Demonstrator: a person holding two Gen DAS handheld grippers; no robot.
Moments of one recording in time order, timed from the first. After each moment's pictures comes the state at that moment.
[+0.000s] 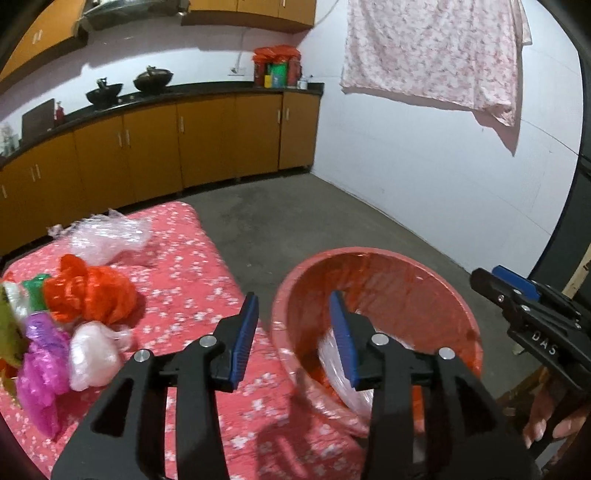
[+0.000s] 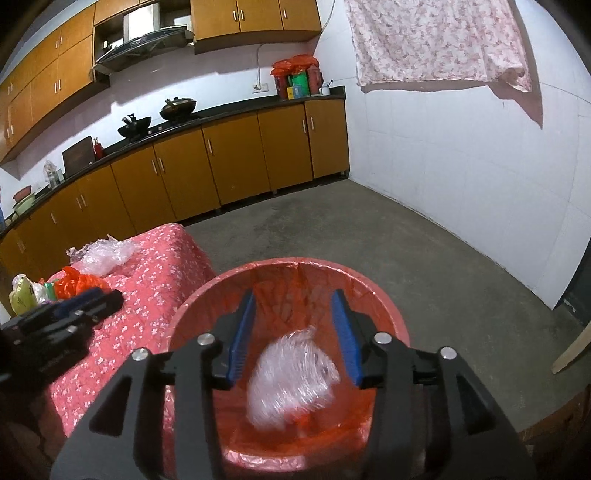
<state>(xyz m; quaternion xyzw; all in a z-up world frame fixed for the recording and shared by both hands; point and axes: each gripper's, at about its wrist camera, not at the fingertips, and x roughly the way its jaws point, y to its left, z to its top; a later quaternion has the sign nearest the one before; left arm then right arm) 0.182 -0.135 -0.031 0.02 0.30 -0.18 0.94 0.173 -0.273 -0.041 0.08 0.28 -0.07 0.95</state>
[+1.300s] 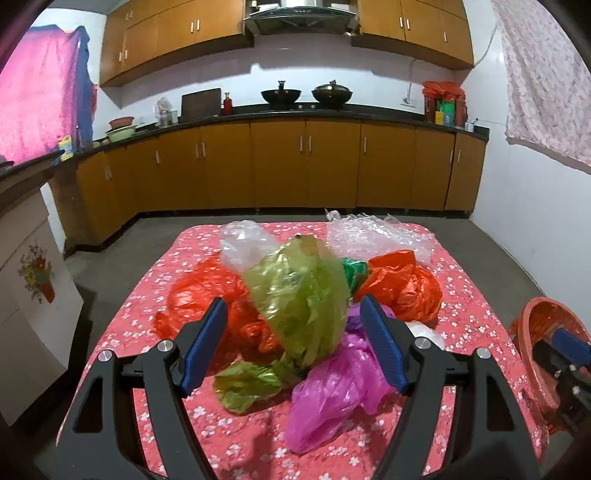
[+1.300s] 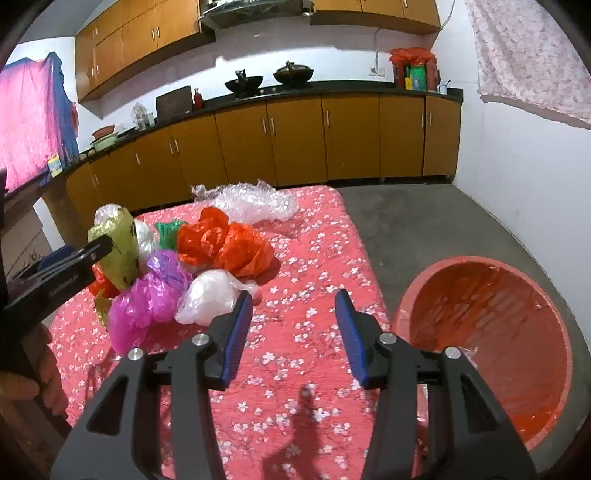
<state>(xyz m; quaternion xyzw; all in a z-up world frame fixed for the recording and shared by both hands) 0.167 0.086 -0.040 -0.02 0.26 0.13 0.96 0.217 -0.054 -0.057 0.02 0.31 0.11 0.94</state>
